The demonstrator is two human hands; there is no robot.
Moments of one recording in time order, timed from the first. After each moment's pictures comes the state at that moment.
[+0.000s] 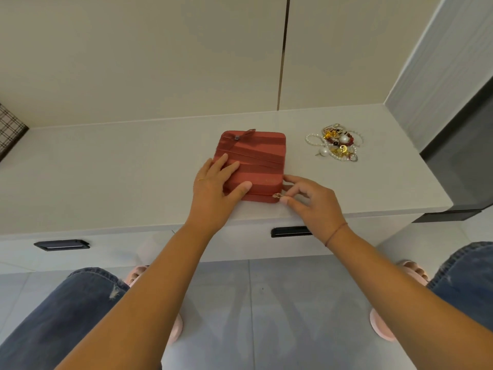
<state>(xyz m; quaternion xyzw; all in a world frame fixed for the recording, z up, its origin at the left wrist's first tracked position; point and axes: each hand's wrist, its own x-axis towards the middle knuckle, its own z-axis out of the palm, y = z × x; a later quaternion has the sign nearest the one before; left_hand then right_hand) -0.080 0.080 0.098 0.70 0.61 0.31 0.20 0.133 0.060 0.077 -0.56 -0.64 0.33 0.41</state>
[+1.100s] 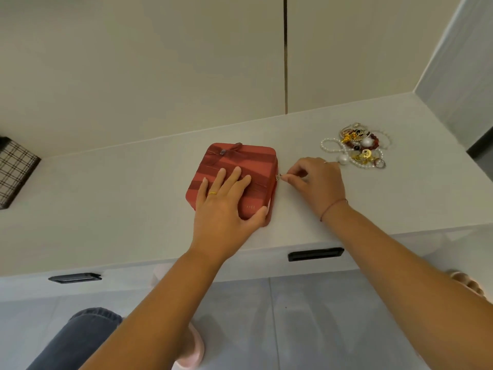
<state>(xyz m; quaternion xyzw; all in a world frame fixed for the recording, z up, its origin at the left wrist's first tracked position) -0.070 0.099 0.103 0.77 0.61 0.17 0.05 0.128 0.159 0.063 -0.62 -0.69 0.16 0.34</state>
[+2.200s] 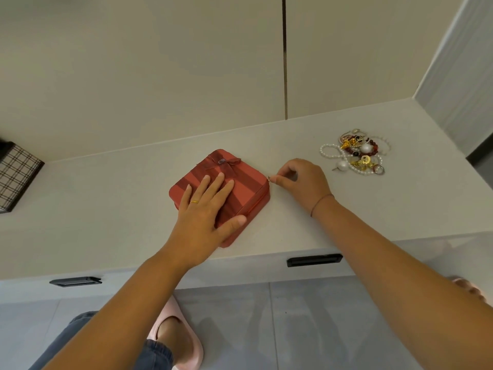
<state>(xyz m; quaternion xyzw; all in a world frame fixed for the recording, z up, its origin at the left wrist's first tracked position) -0.114 0.109 0.106 0.80 0.57 0.12 0.13 0.117 0.180 0.062 -0.59 -0.65 0.30 0.37</state>
